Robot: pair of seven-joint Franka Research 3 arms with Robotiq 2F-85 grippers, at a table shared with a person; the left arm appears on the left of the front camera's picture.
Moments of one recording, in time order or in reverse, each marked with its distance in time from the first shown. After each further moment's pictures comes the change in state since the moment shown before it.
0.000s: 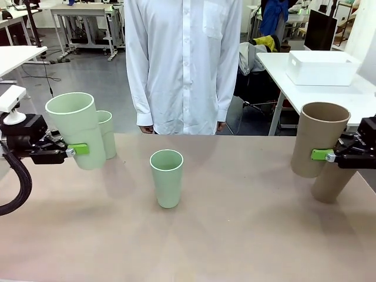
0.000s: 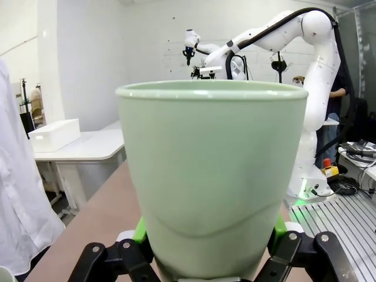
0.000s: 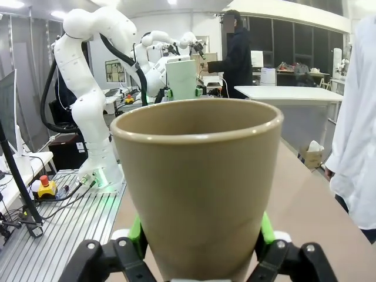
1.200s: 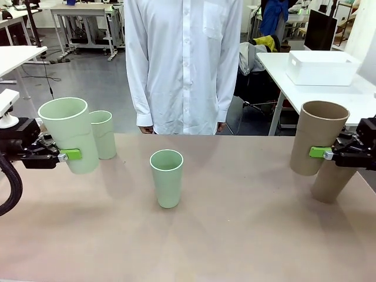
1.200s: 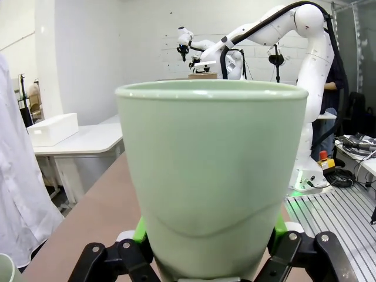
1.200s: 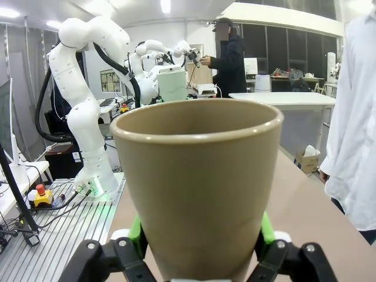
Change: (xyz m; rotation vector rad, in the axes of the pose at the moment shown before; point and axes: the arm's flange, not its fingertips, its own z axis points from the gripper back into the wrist) left arm -0.004 -0.005 0.015 -0.010 0.033 0.004; right arm -0.005 -0.005 0.000 -0.021 -0.041 -0.013
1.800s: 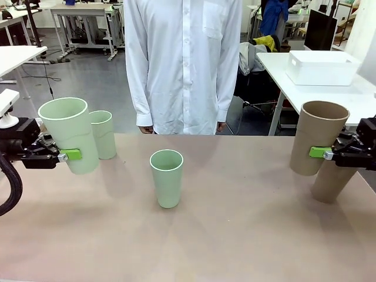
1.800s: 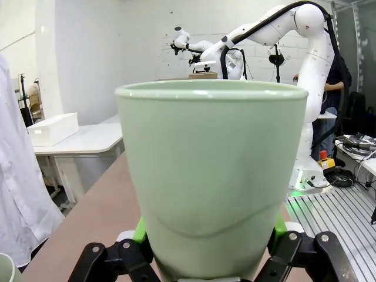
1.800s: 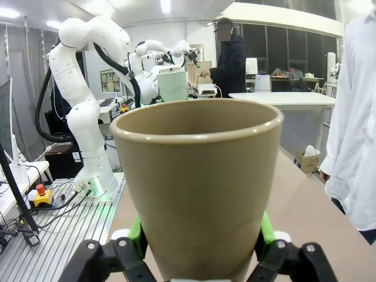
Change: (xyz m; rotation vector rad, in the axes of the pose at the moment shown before) left arm 0.000 0.000 0.000 0.000 0.001 0.000; right arm 0.000 0.000 0.000 0.000 0.000 0.000
